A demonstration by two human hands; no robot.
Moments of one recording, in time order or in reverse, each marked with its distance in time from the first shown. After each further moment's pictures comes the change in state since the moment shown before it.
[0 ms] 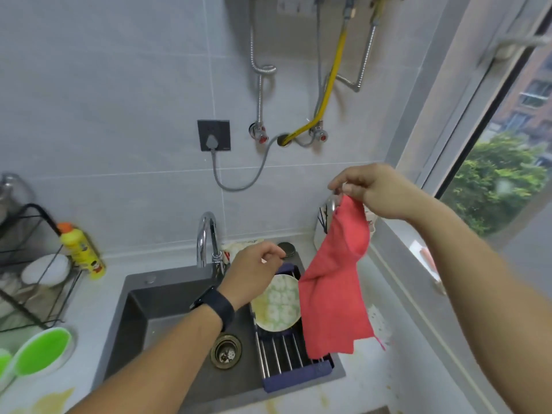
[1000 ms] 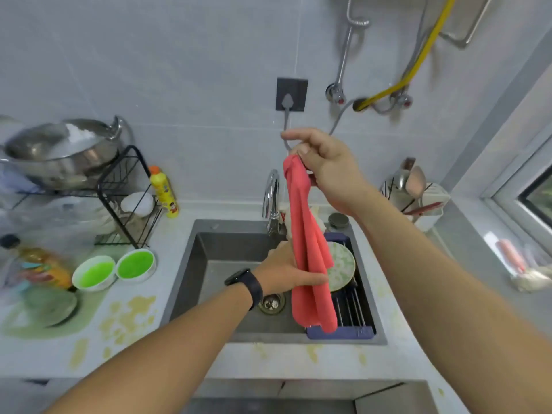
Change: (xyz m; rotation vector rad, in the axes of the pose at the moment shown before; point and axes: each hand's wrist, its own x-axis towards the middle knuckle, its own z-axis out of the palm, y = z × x) left_hand -0.069 -0.075 -0.024 -0.023 -0.187 -0.065; right_hand 0.011 -0.153 0.148 0.808 -0.074 -0.156
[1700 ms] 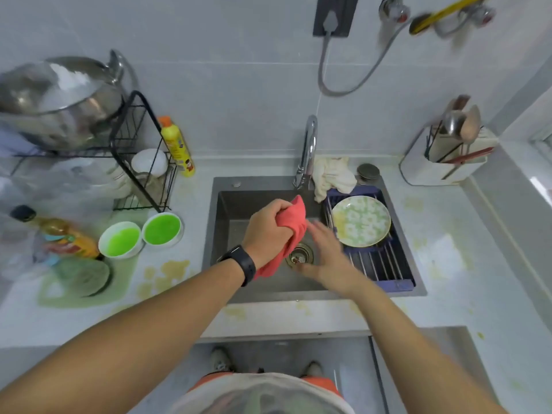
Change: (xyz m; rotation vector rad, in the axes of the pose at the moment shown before) left_hand -0.046 -0.094 -0.081 0.005 0.347 -0.055; right_hand -0.133 0.159 0.149 -0.302 -0.213 0.489
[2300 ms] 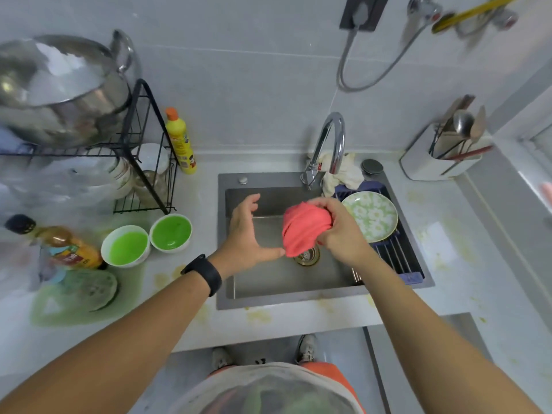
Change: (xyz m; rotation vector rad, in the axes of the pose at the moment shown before) left_hand 0.003 -0.096 -0.094 -0.067 -0.205 -0.010; right_hand 0.060 -0.063 0.024 0.197 0.267 0.086
